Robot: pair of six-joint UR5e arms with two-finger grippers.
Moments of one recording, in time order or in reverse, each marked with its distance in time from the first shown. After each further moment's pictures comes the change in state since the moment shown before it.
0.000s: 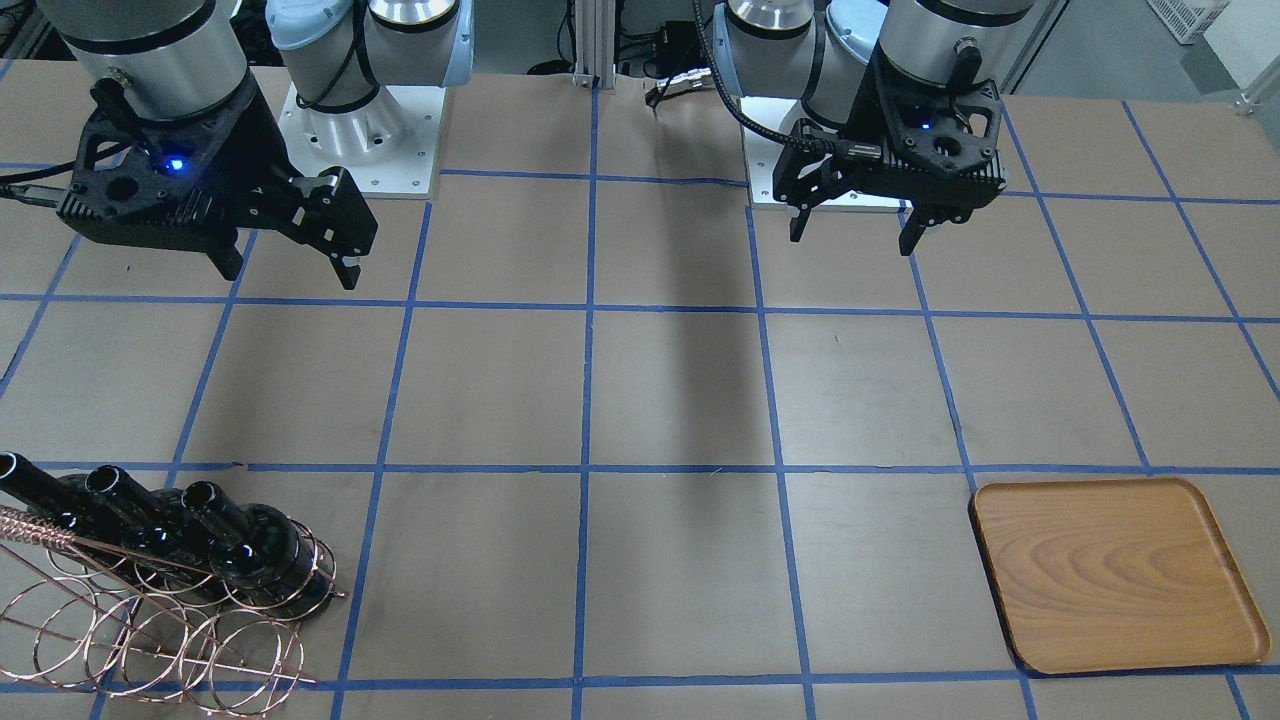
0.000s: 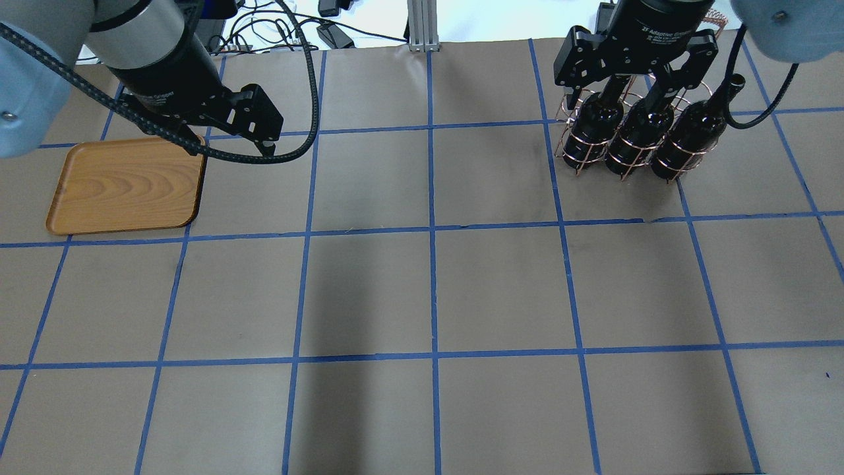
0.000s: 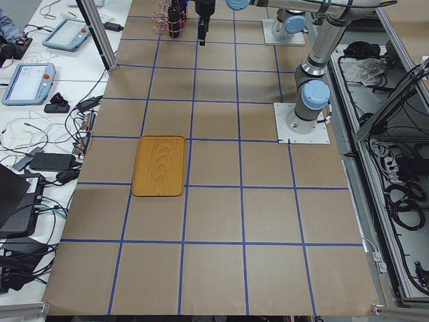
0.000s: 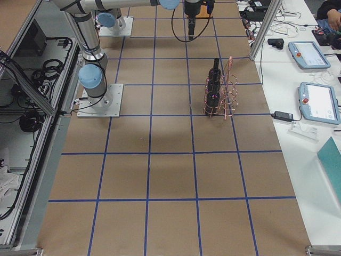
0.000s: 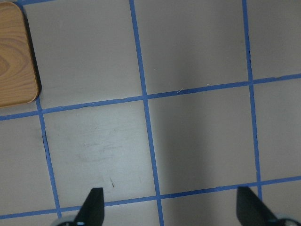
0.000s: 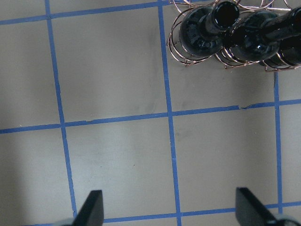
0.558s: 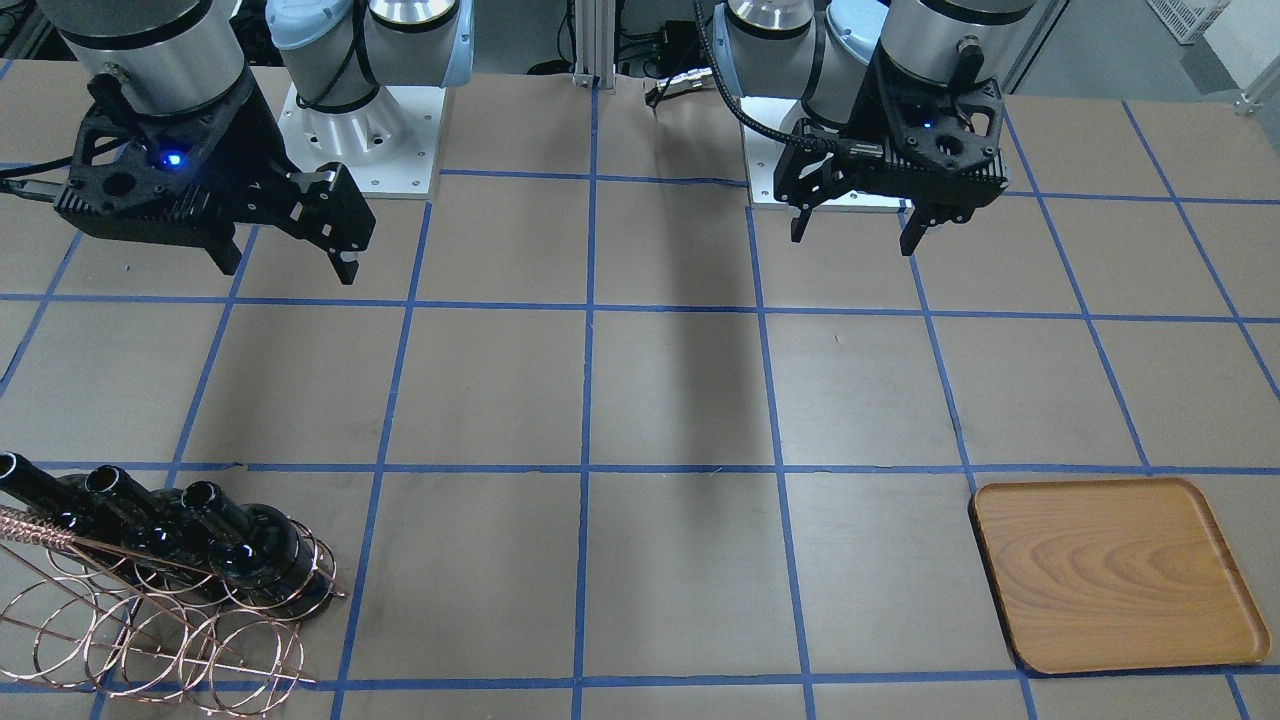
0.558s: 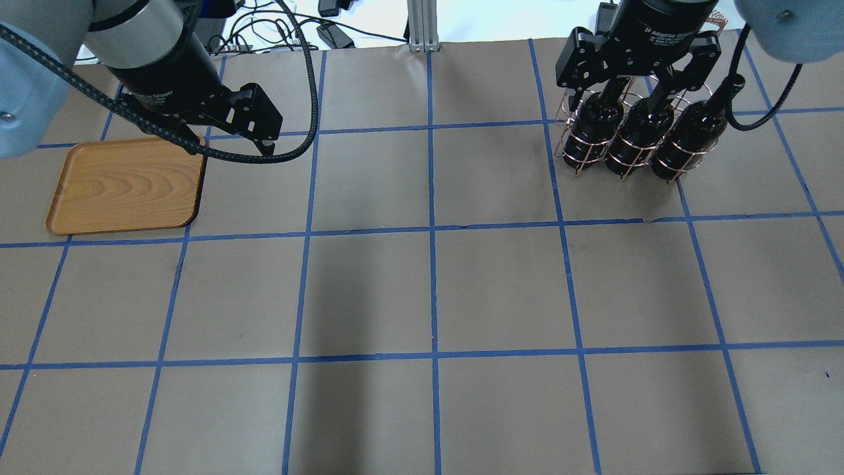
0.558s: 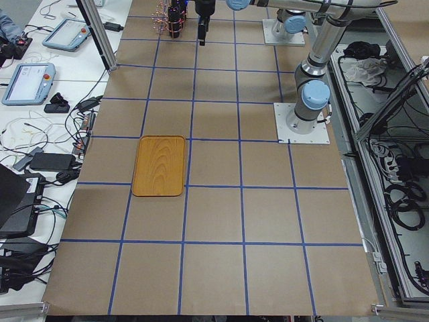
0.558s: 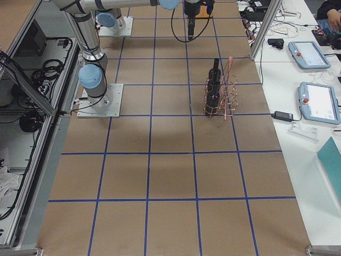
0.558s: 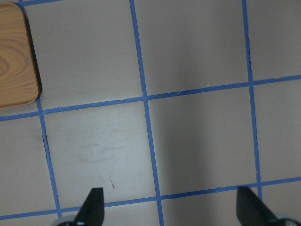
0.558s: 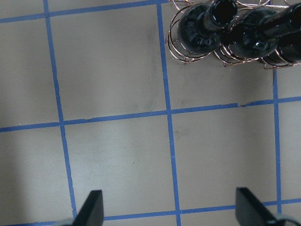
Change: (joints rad) left arm 0.001 -0.001 0.000 0.005 -0.001 0.000; right arm -0.004 -0.007 0.001 0.014 -0.001 0.001
